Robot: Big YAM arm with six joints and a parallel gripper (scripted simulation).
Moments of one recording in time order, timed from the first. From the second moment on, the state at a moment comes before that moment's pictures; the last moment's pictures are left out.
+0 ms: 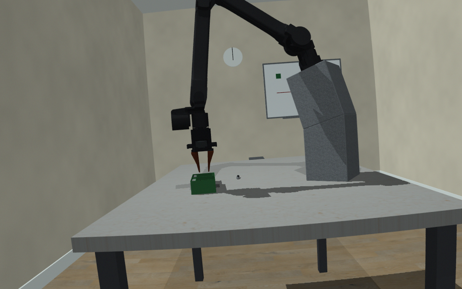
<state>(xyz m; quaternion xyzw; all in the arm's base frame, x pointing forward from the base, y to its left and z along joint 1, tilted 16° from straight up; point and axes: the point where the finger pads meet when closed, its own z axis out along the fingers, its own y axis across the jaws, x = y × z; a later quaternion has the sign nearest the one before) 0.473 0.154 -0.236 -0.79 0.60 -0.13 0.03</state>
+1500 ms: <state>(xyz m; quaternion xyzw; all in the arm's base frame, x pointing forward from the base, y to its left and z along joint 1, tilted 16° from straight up) 0.443 0.169 -0.123 -0.79 0.60 -0.14 0.03</state>
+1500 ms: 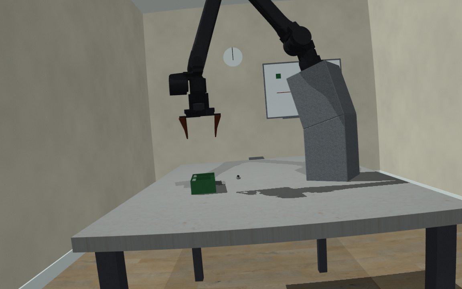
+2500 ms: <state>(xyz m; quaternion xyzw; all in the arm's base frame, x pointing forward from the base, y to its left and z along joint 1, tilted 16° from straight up) 0.435 0.172 -0.099 -0.79 0.60 -0.13 0.03</state>
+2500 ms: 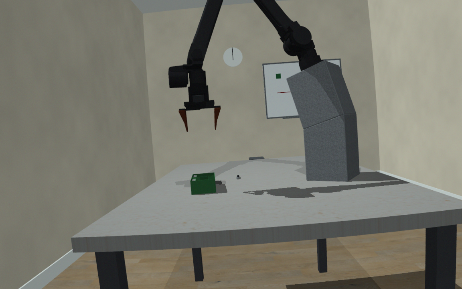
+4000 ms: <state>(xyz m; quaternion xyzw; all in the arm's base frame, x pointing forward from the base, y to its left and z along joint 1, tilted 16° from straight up) 0.435 0.172 -0.099 -0.79 0.60 -0.13 0.03</state>
